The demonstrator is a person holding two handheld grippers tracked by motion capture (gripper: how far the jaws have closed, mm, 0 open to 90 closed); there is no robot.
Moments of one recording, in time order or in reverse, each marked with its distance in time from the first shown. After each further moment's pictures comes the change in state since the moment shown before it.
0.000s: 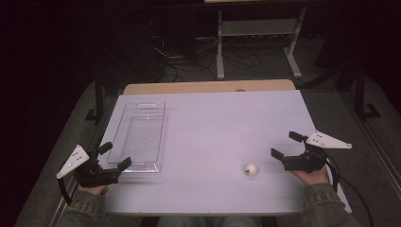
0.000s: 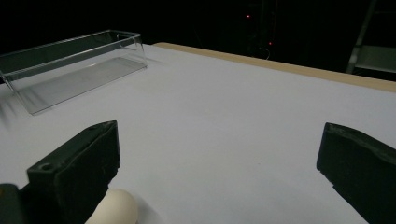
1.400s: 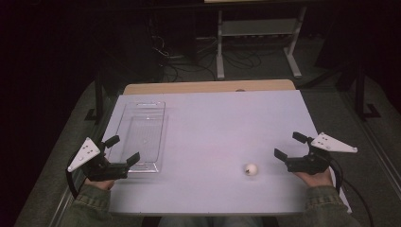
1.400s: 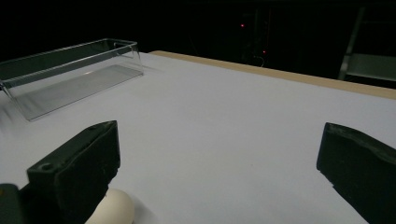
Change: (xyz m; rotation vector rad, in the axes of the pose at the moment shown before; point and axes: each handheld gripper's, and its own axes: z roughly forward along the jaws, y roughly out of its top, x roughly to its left) left arm -0.017 0.020 0.020 0.027 -0.005 0.081; right arm -0.002 -0.004 -0.009 -0.040 -0.020 0.002
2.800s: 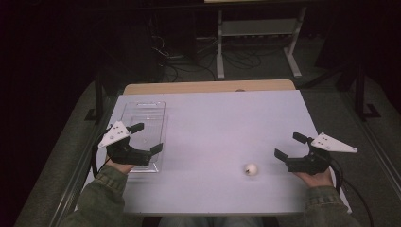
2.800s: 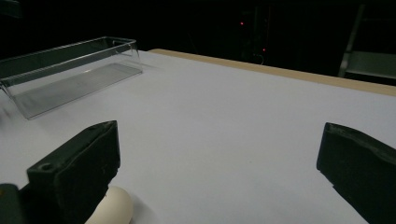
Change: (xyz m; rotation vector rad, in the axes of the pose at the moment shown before) left arm -0.023 0.038 0.062 0.121 -0.130 0.091; right arm -0.001 -0.002 0.000 0.009 0.000 0.006
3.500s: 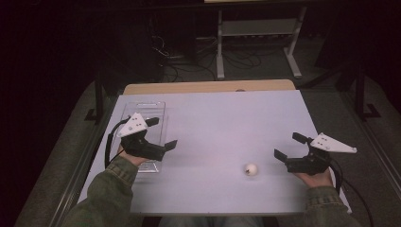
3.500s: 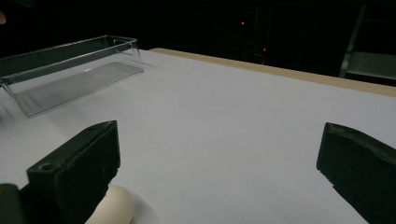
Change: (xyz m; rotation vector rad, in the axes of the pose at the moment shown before) left arm -0.015 0.030 0.031 0.064 -0.069 0.076; right arm 0.001 0.000 0.000 0.001 0.003 -0.007
